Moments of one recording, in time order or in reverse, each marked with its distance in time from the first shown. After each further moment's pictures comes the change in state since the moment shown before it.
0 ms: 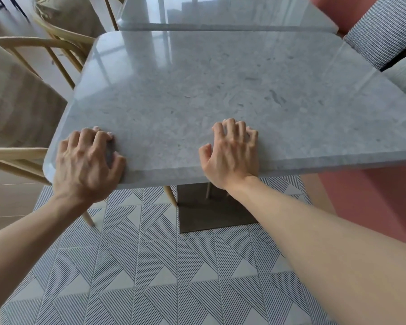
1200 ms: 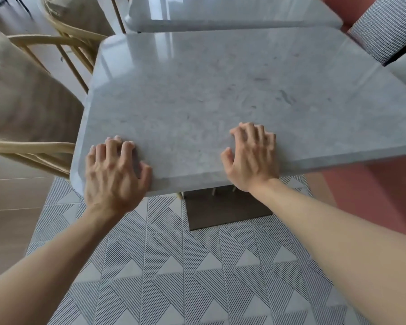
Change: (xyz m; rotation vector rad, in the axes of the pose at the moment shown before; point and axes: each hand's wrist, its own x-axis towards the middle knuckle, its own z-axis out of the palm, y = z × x) left_hand -0.036 0.030 -0.013 -0.010 -0.028 -0.062; right_hand -0.023 0.024 -0.012 -0.010 -0.033 -0.034
